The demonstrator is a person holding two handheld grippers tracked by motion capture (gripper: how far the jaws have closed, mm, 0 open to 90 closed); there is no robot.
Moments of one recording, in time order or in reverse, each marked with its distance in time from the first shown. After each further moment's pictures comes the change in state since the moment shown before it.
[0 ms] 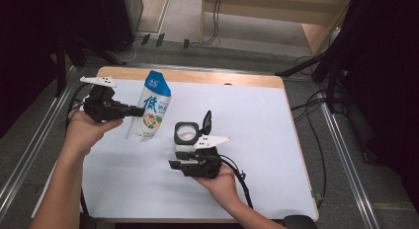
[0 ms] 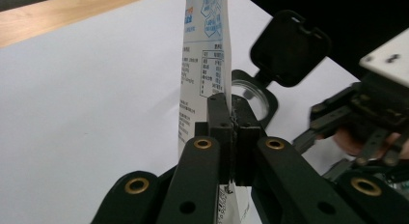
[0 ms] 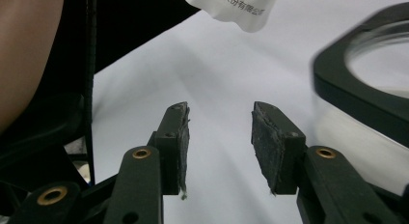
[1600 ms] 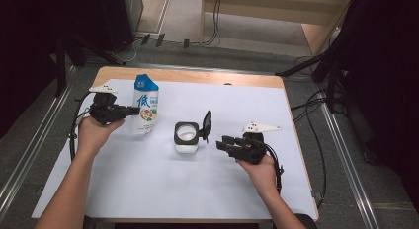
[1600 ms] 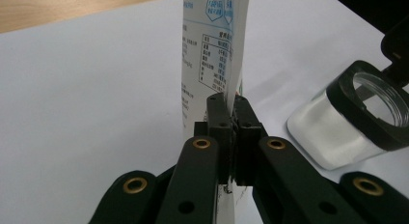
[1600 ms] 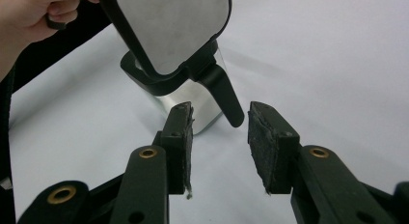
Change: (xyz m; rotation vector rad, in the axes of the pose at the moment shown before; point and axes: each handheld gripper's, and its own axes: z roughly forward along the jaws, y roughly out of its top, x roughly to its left) left arm 0.050 -0.044 0.030 -0.040 0.187 -0.070; right arm -0.072 -0.003 -0.089 -0.030 -0.237 0.112
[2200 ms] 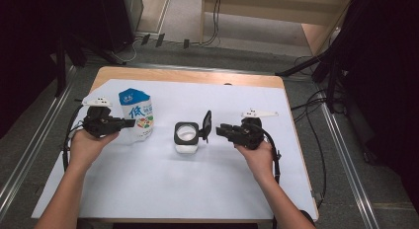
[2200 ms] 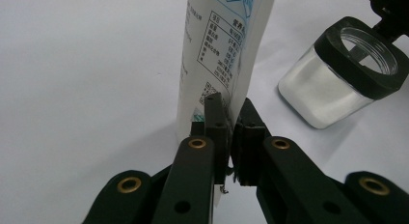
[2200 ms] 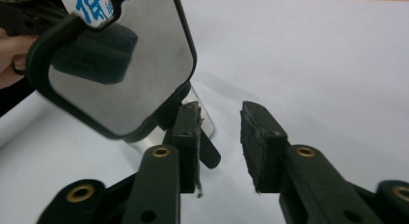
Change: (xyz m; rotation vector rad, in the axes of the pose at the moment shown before) left arm -0.009 -0.028 -0.012 0.014 0.007 0.011; right arm -0.019 0.031 0.015 -0.011 -0.001 0.039
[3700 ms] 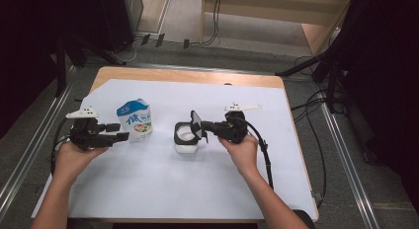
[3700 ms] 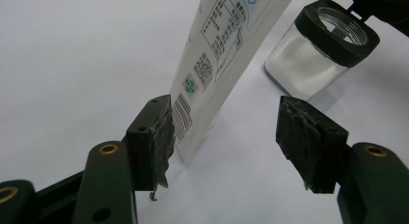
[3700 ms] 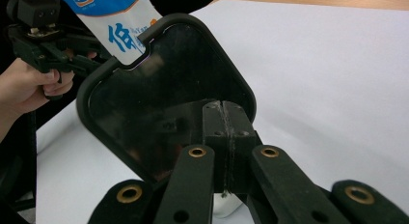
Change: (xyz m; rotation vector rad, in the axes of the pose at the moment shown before) left arm -0.001 -0.031 -0.028 -0.030 -0.031 -0.024; right arm 0.025 0.018 0.033 0.001 0.123 -0.019
